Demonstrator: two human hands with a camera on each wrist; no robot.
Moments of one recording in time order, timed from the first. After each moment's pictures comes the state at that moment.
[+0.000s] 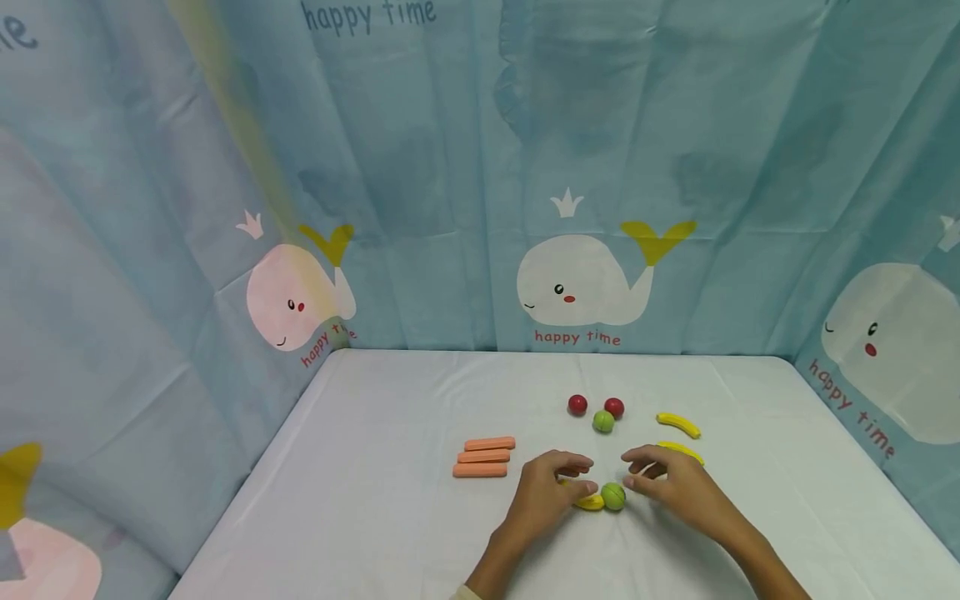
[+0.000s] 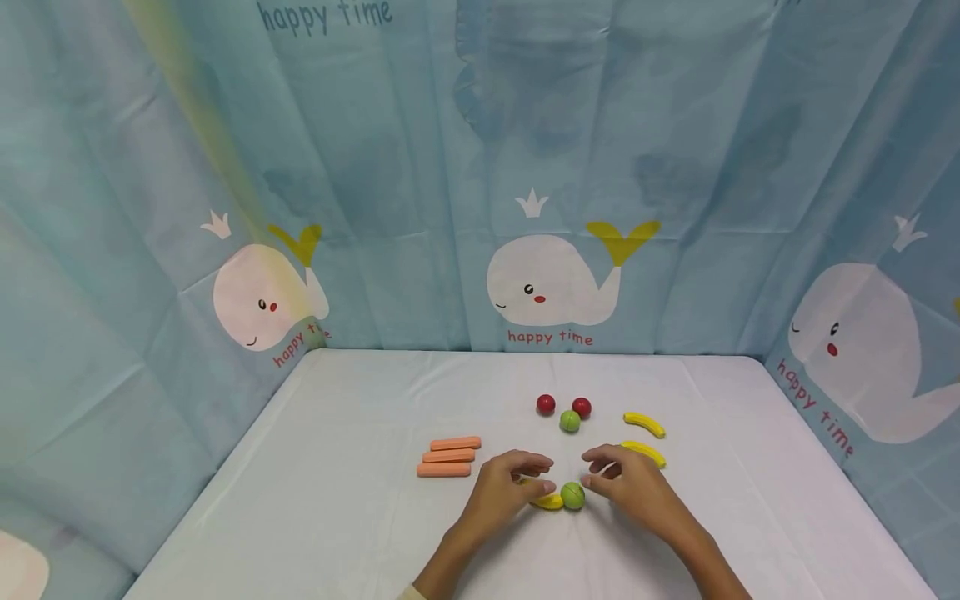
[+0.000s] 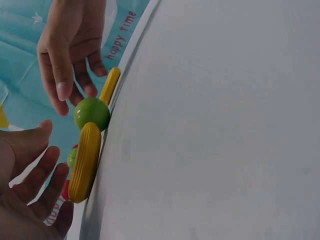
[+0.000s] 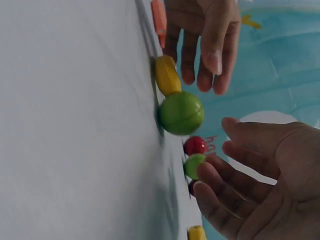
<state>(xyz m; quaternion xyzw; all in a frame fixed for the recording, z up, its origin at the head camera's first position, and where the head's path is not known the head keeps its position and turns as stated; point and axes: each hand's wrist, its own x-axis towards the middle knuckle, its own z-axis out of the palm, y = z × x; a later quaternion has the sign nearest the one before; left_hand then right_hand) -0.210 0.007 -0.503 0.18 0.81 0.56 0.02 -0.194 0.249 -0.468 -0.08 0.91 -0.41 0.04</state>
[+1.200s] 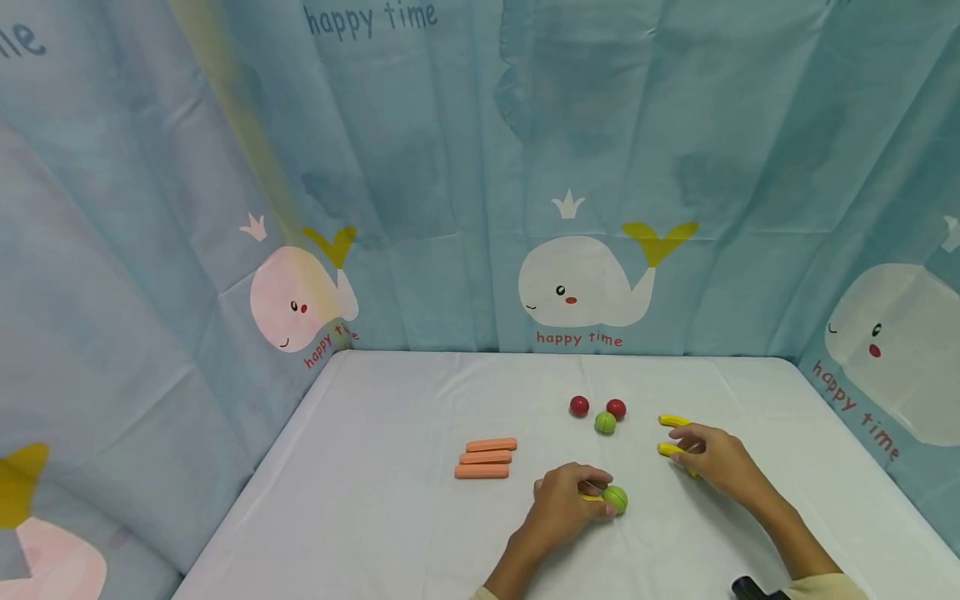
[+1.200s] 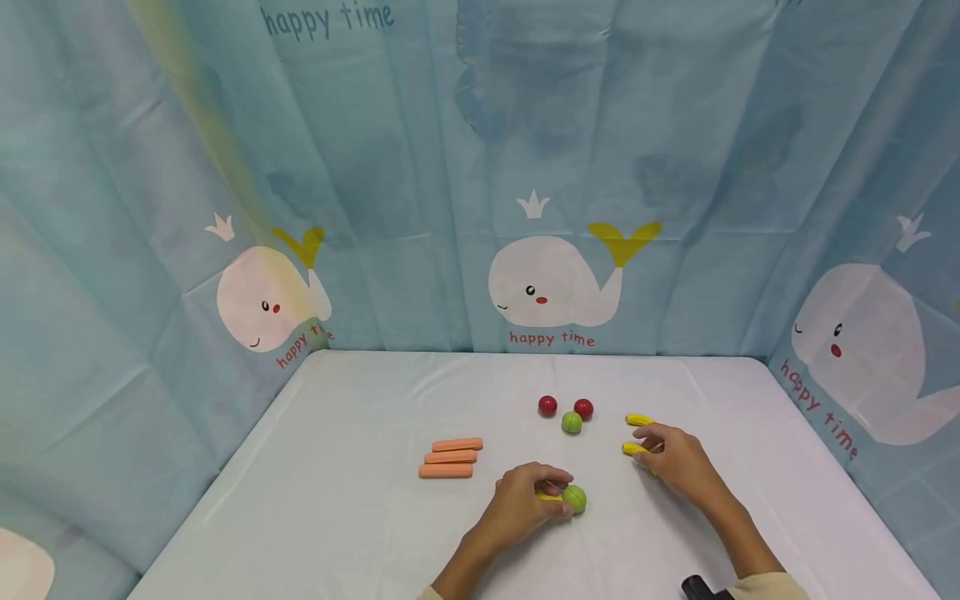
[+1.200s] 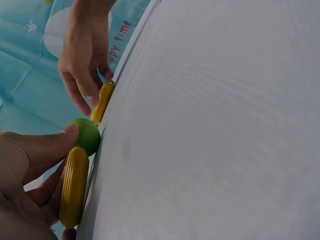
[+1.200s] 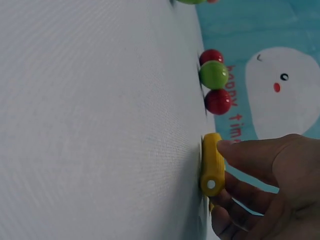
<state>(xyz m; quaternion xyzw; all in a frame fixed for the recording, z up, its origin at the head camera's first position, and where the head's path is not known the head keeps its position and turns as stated) -0.202 0.028 -0.504 0.17 0.85 0.50 0.06 -0.234 0.313 -0.478 -0.03 0.95 -0.32 -0.01</state>
